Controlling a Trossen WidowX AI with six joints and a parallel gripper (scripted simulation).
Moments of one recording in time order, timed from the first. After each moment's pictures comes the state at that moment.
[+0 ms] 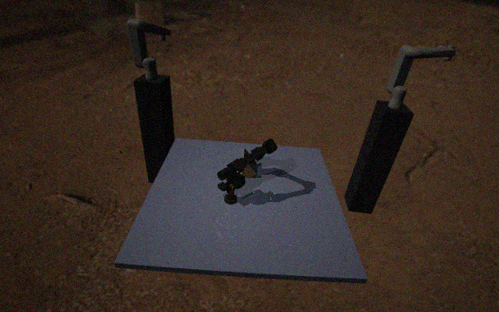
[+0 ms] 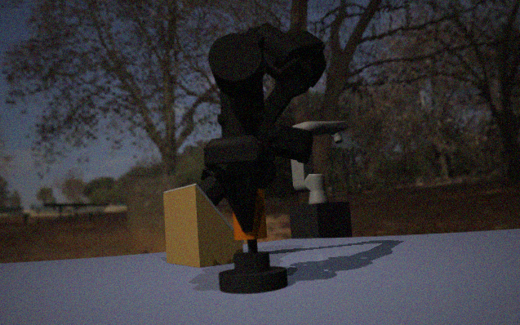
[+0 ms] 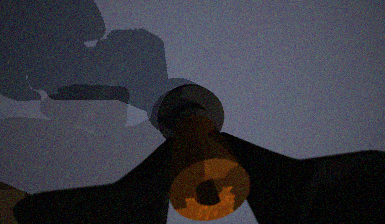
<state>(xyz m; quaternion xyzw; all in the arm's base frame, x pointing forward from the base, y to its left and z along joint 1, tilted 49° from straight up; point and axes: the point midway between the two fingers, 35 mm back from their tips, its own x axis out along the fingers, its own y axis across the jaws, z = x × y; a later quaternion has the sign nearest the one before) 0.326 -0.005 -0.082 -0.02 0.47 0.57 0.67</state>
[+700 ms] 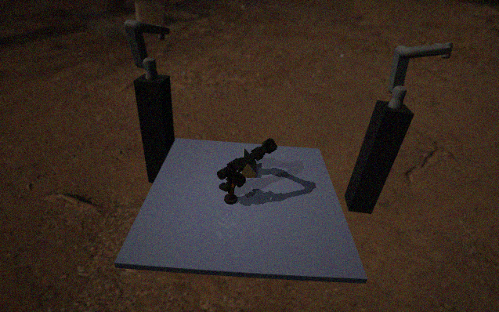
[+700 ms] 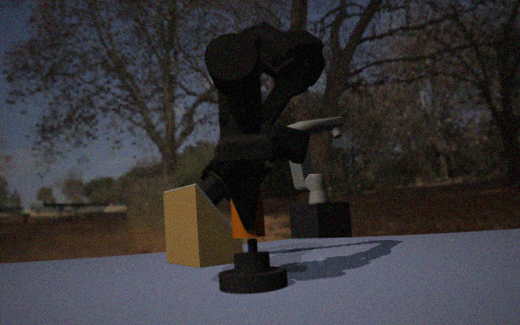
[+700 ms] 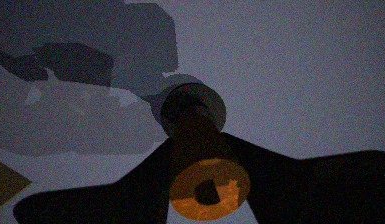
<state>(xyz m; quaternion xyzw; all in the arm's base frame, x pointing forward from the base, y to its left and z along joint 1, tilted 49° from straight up) 0.323 -0.007 -0.081 -0.09 0.41 0.62 0.67</state>
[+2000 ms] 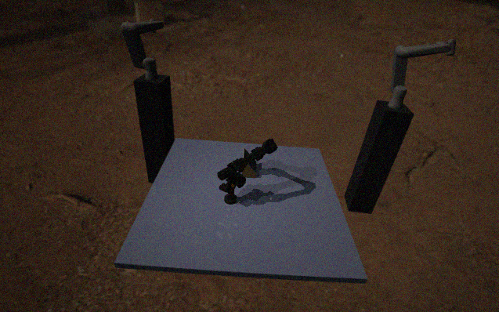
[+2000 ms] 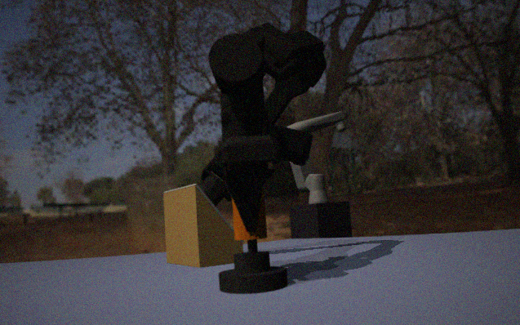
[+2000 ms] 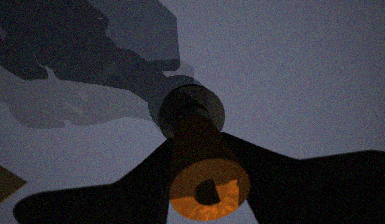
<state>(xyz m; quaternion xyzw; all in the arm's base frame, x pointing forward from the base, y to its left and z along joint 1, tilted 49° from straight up) 0.325 -0.005 -0.082 -0.09 0.41 0.62 0.66</state>
